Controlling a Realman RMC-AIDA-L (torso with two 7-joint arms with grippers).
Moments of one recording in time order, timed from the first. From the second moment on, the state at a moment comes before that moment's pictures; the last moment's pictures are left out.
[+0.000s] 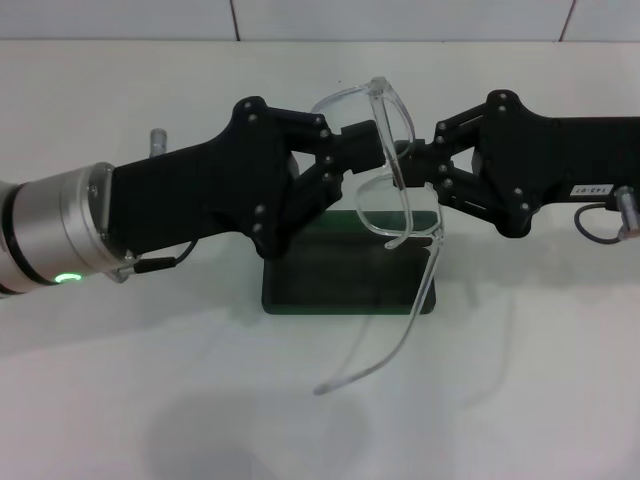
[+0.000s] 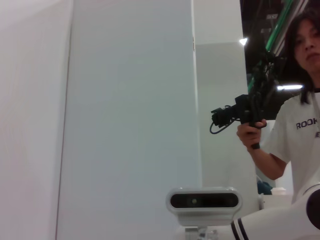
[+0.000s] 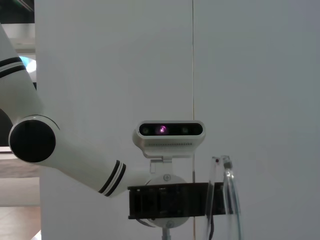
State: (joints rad) left arm -0.53 -2.10 1.11 0.53 1.29 1.84 -1.04; right arm 0.63 2.02 -0.99 -0.67 -1.54 -1.79 1.20
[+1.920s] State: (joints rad) left arm -0.50 -2.10 1.11 0.51 1.21 1.82 -1.04; right arm 0.65 2.03 -1.20 -0.62 -1.33 -1.61 1.03
